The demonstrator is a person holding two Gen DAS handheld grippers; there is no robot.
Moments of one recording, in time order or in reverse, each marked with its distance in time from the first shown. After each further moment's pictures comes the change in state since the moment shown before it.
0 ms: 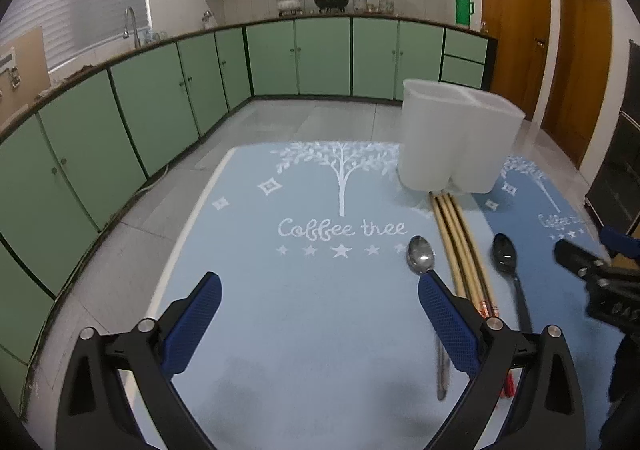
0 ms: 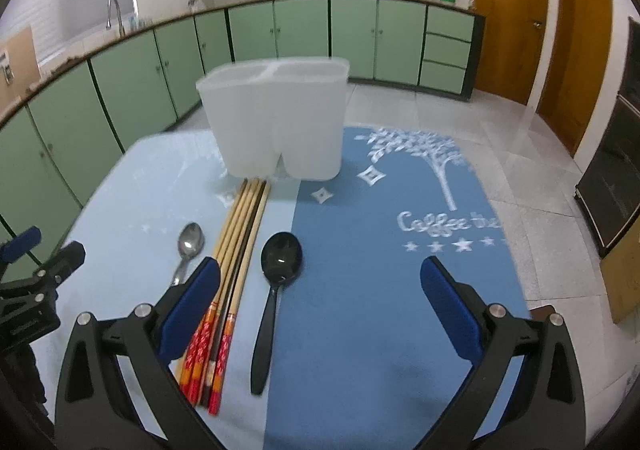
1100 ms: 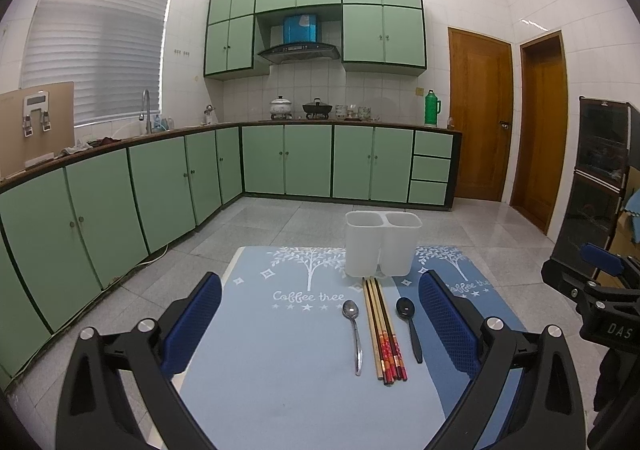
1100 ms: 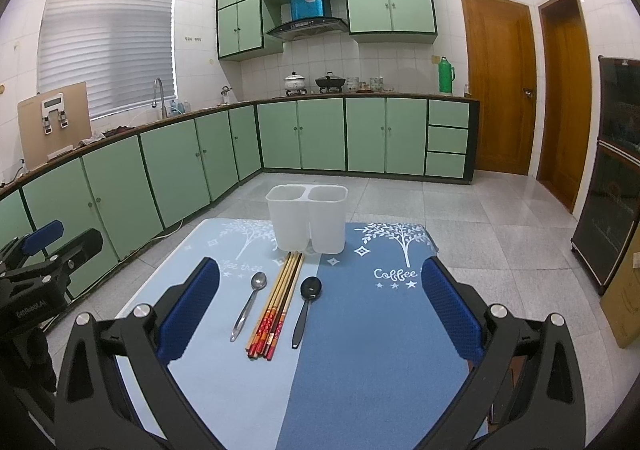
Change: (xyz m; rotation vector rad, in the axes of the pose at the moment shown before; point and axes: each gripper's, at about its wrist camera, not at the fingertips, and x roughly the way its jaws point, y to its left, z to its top) left arm -0.225 -0.011 -0.032 -0.013 -0.397 -0.065; right arm -0.231 -0.025 -0.055 -0.008 -0.399 0.078
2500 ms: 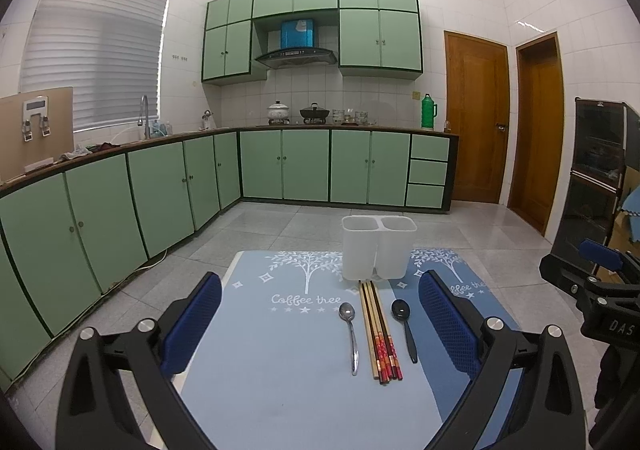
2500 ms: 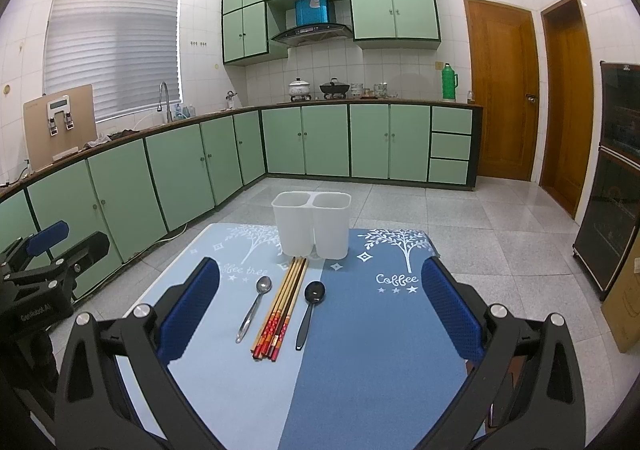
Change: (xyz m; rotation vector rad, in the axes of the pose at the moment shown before) left arm -0.016 -0.004 0.003 0.008 -0.020 -0.009; right arm -0.020 0.001 0.013 -0.010 -0.022 0.014
